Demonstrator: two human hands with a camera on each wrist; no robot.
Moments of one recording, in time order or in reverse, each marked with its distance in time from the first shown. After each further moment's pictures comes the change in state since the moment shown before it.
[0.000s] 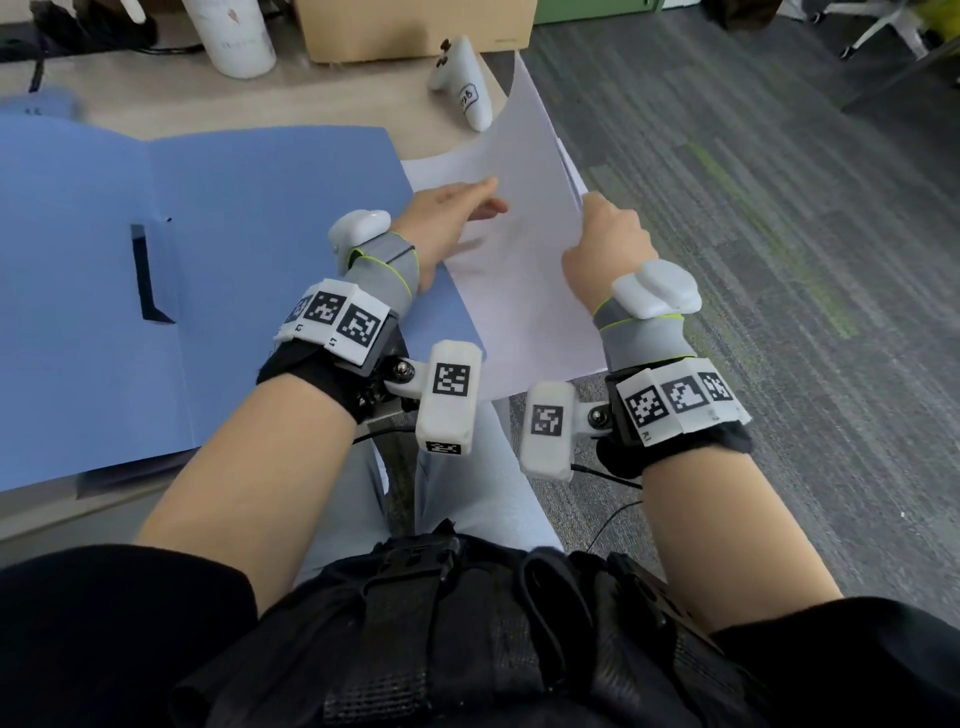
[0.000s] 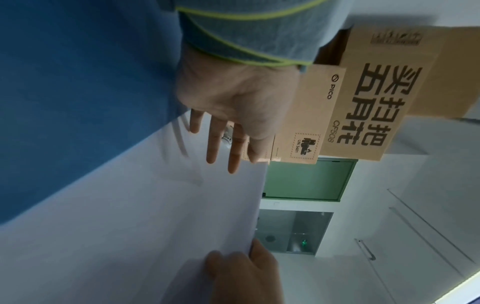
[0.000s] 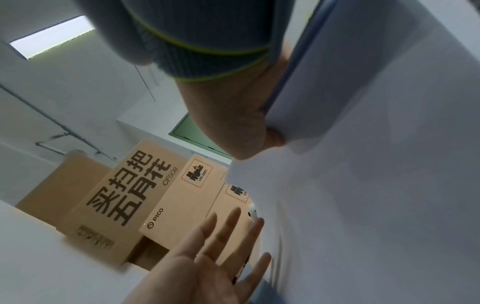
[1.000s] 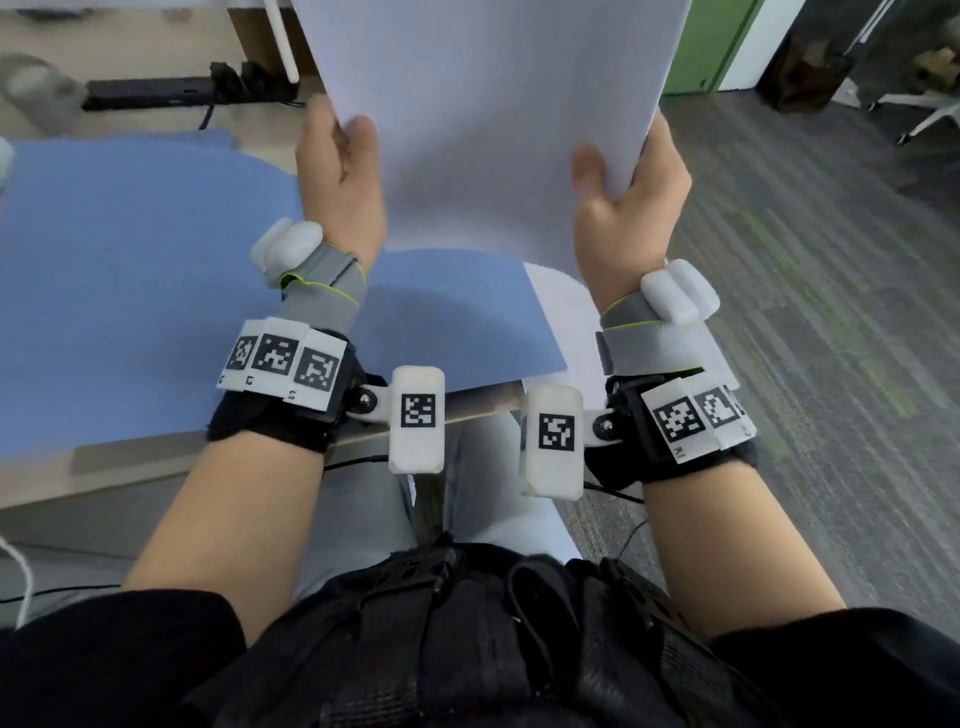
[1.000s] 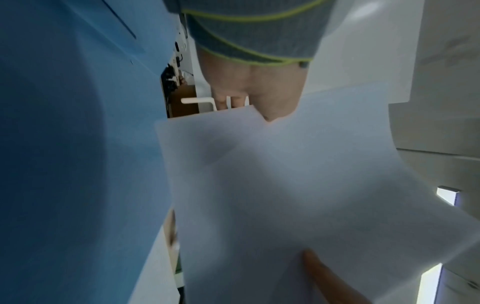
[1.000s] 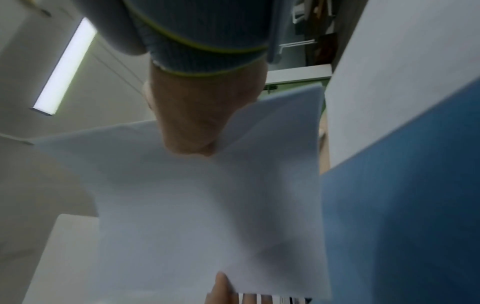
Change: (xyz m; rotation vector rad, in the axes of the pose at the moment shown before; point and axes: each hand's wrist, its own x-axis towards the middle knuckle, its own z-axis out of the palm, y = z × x) left_hand -0.060 0.027 -0.127 -0.006 0.590 0.736; right_hand -0.025 -0.087 -0.005 1.022 0.599 -0.574
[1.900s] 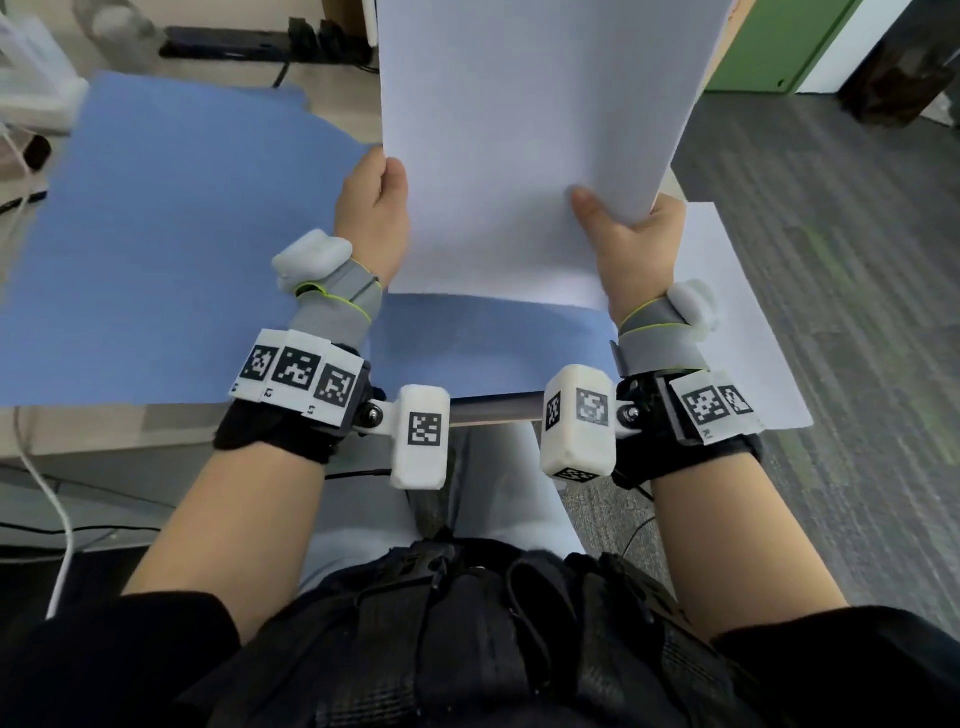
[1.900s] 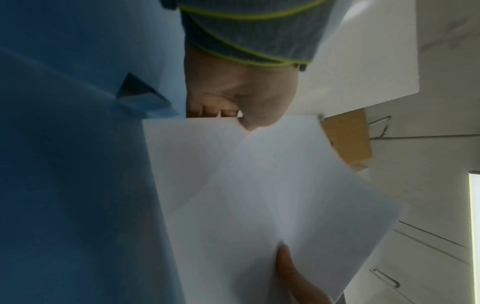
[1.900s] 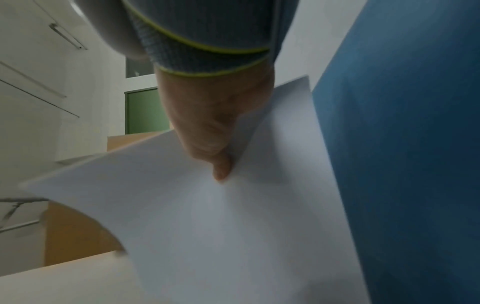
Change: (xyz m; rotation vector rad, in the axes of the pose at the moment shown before) left_hand -0.005 -0.022 -0.045 0.506 -0.088 -0.291; right_hand -0.017 0.026 0.043 0.250 -0.222 0.462
